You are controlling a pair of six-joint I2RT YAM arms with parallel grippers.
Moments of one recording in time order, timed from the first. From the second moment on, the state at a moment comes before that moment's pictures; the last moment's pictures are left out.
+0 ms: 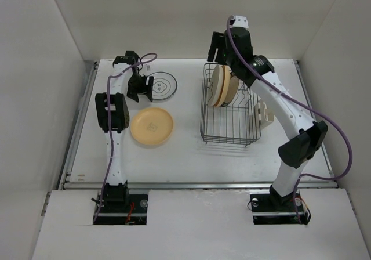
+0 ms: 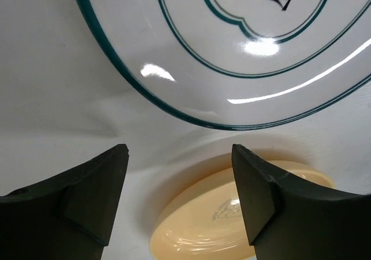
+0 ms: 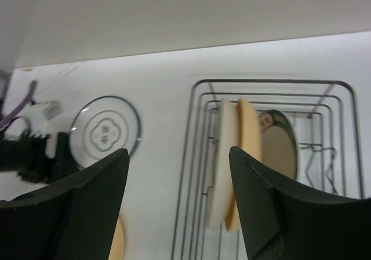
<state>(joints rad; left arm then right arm) -0.04 2.48 2.30 -1.21 0.26 0.04 0.53 1.80 2.01 -0.55 0.34 0.37</state>
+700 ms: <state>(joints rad) -0.03 1.98 2.04 -1.24 0.15 0.10 0.32 1.90 1.80 -0.74 0.37 0.56</state>
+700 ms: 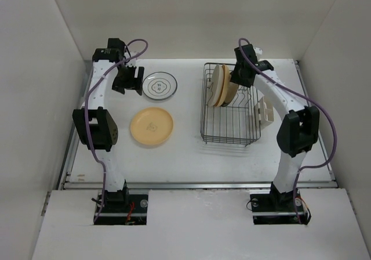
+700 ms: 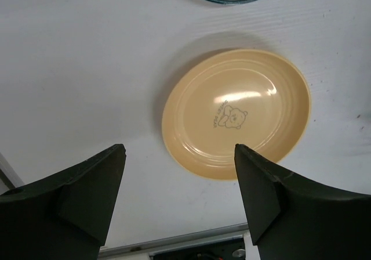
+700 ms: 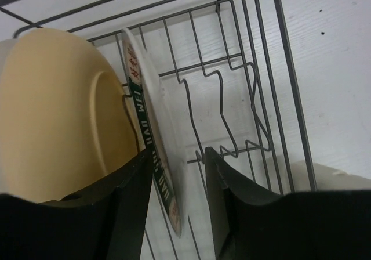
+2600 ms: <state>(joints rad) 0.01 1.79 1.79 -1.07 0.94 0.08 0.51 2.04 1.89 -0.21 -0.81 0.41</state>
